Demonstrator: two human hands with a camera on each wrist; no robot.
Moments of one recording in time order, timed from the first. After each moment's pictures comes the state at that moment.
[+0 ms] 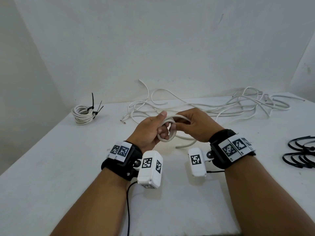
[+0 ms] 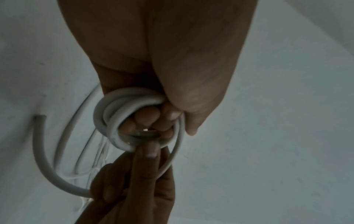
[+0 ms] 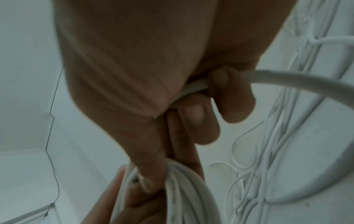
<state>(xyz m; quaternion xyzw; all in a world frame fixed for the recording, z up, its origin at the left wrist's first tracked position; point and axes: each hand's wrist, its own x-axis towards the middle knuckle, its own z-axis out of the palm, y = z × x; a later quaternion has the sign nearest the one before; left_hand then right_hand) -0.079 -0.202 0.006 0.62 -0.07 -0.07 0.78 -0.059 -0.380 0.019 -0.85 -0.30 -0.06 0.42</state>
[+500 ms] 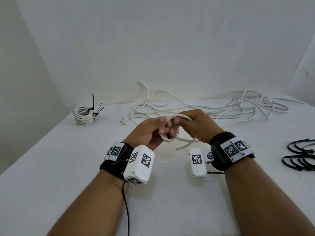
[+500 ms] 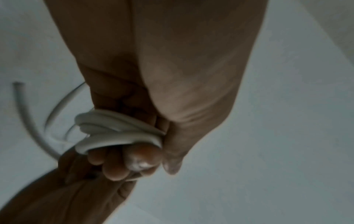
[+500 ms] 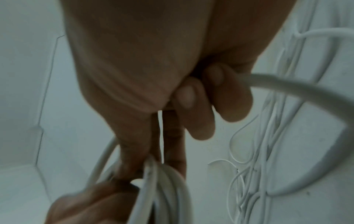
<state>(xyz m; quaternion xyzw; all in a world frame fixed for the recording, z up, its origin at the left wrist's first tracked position) -0.080 -0.190 0.003 0.50 -0.18 -0.14 0.84 -0.054 -0.383 0.015 -0.80 -0.29 -0.05 0.52</state>
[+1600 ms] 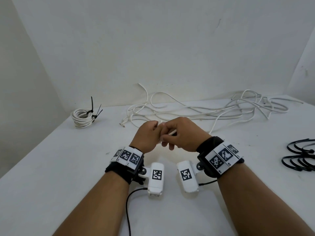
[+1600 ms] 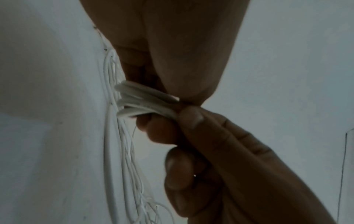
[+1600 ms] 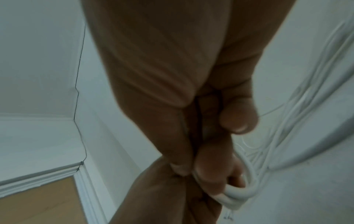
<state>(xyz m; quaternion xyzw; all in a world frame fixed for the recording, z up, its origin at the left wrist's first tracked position) -0.065 -0.192 -0.007 0.87 -0.08 0.08 0.47 -0.075 -0.350 0.019 -0.86 -0.30 0.01 0.41</state>
